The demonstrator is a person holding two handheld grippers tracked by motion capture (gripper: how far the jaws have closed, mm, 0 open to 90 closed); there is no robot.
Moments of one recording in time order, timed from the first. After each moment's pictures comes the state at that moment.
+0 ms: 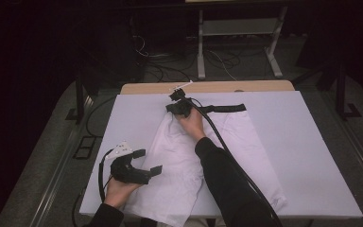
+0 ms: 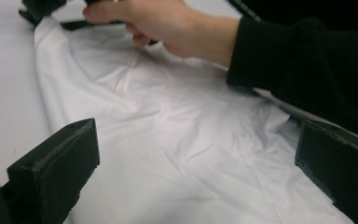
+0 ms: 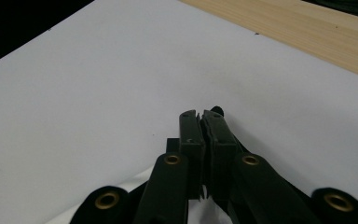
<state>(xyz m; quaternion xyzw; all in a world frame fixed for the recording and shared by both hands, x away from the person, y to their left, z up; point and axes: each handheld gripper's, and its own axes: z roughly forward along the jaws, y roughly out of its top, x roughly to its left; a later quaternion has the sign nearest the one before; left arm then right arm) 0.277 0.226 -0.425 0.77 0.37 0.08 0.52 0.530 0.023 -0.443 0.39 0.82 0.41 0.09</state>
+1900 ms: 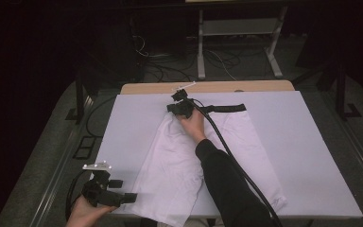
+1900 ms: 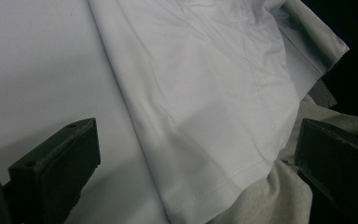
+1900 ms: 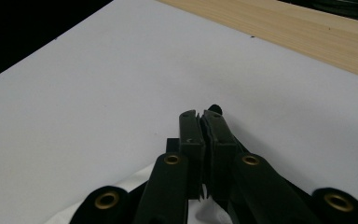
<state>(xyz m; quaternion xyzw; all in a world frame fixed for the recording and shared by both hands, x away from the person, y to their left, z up) 0.231 0.288 -0.425 0.80 0.45 -0.06 0.39 0.525 0.016 -0.442 0.40 0.80 0.43 0.09</state>
